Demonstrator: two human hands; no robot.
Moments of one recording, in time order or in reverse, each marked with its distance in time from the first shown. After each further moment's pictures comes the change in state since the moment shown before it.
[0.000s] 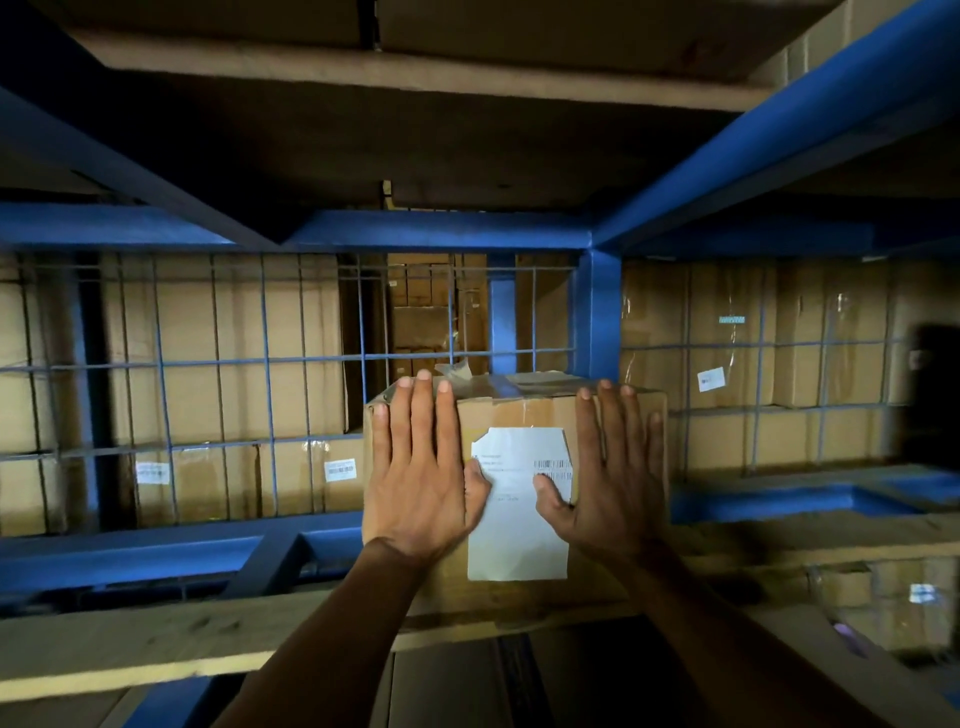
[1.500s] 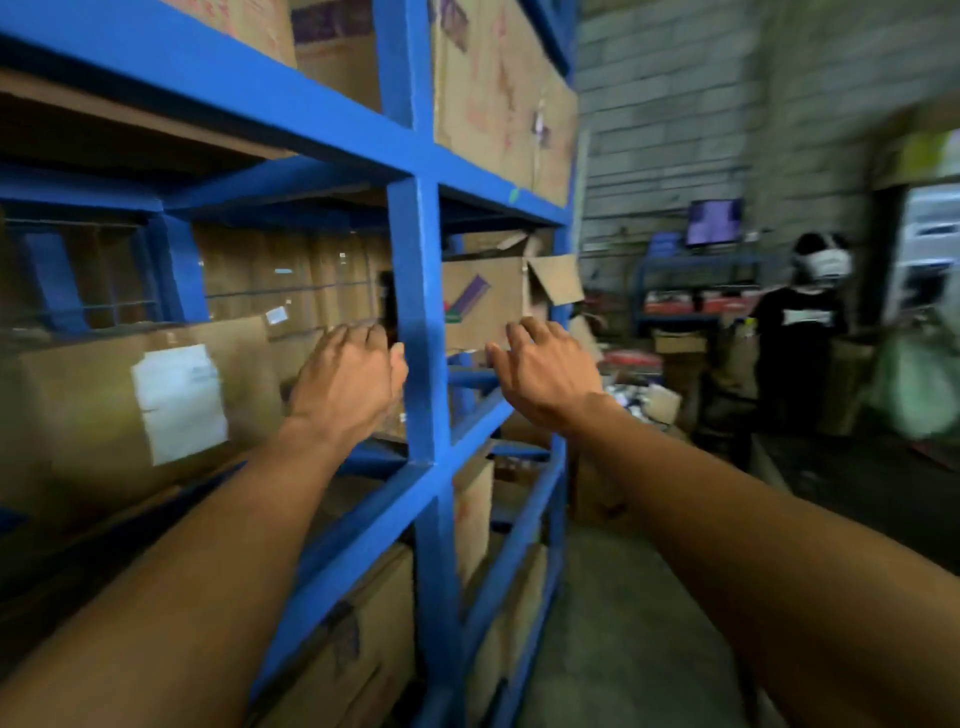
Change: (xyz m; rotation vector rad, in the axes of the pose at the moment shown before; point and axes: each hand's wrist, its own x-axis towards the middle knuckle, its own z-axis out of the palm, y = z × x) left_hand -0.073 0.110 -0.307 -0.723 -0.001 0.565; right_hand -0.090 -0.081 -0.495 -0.780 -0.459 0.526
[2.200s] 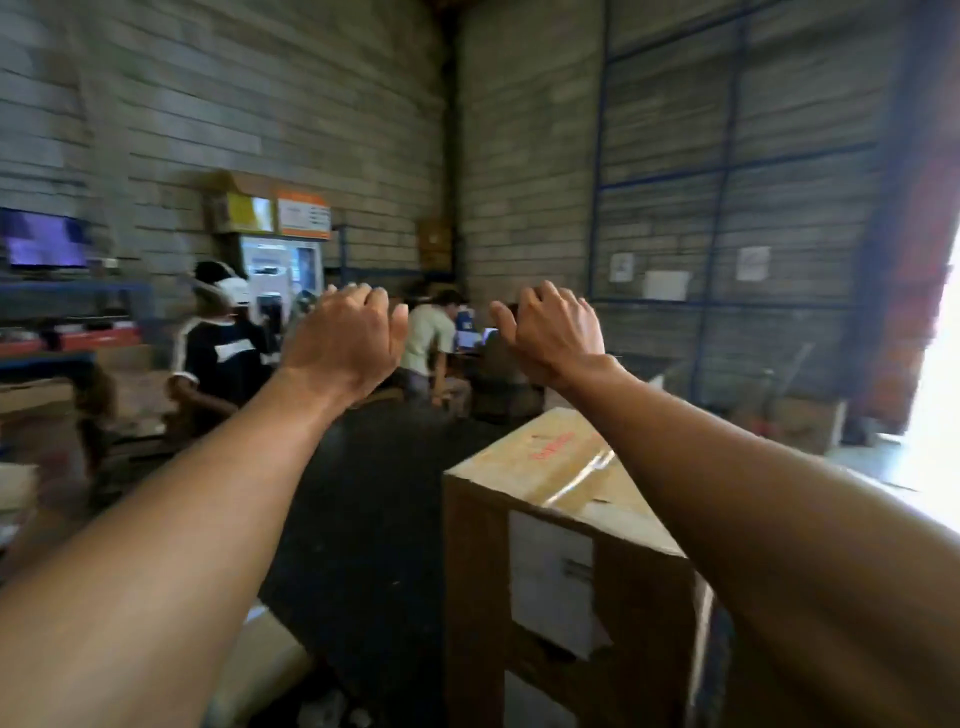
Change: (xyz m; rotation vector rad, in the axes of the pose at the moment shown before) left_hand 0.019 0.505 -0.238 -1.133 0.305 0.750; right_hand -0.332 0.259 -0.406 -0.967 0.029 0.953
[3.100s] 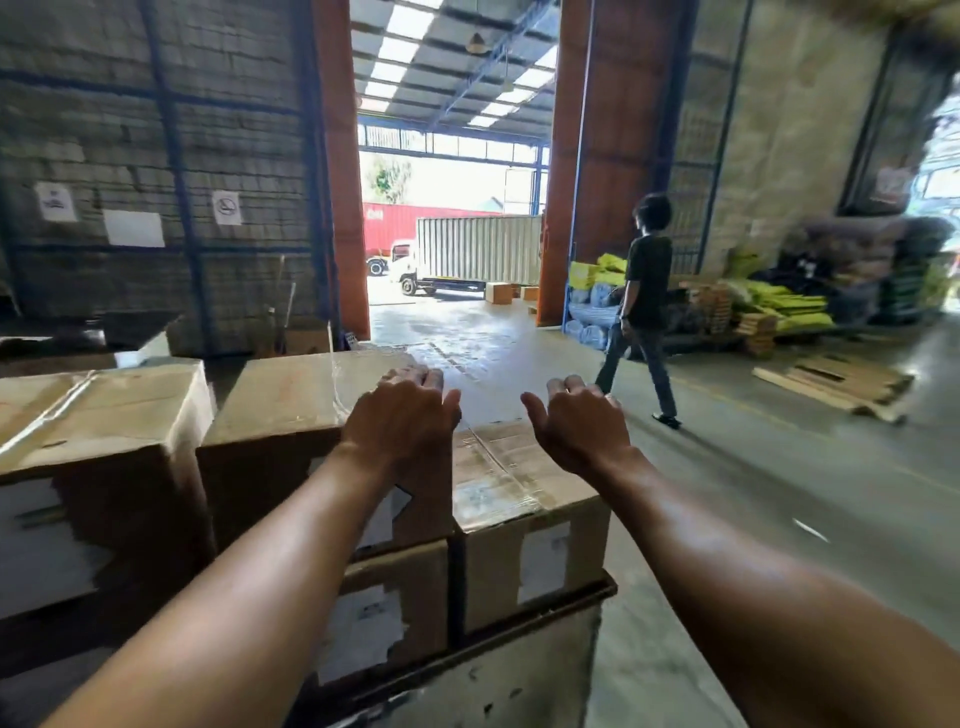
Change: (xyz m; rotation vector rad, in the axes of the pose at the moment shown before) left_hand -0.188 0.396 -0.176 -0.842 -0.233 0.723; right_hand -0.455 0.154 -0.300 -0.700 -0.204 0.974
